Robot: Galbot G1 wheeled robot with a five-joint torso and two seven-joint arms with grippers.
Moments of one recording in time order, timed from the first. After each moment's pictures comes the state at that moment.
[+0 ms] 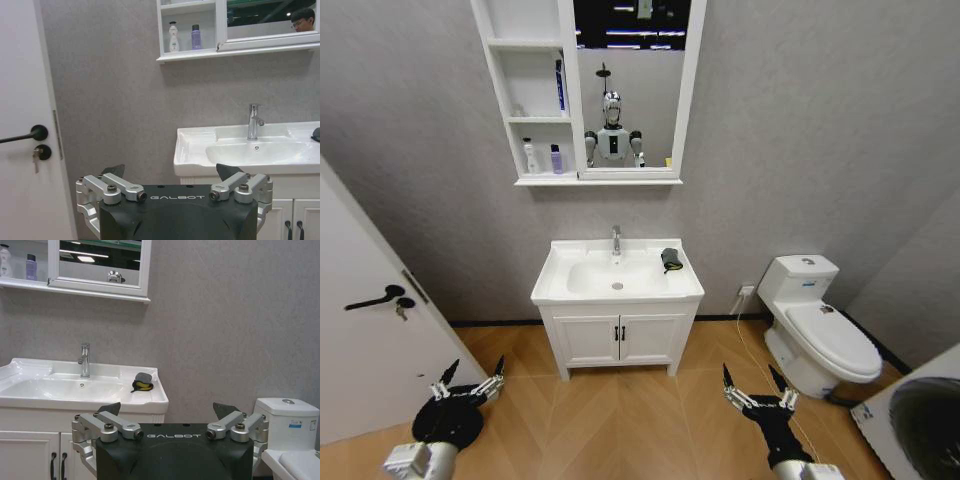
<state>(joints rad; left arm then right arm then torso) 1.72 -1.42 -0.92 -2.21 -0.29 0.03 0.10 -1.94 1.38 0.62 2.36 0.12 0.06 0.17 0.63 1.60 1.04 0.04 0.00</state>
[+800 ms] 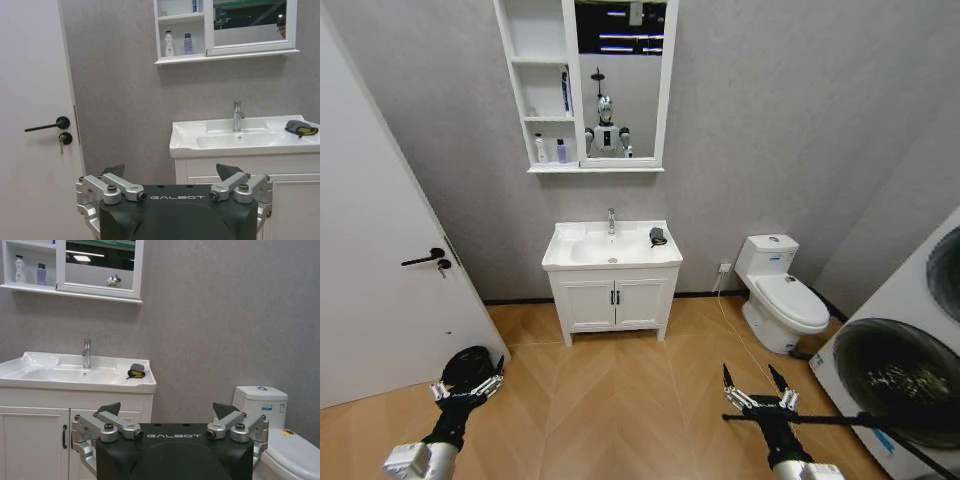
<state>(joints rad) 1.72 -1.42 -0.92 -2.21 -0.29 0.03 0.10 -1.94 1.38 0.63 2.36 0.12 0.06 0.17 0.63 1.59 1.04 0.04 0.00</state>
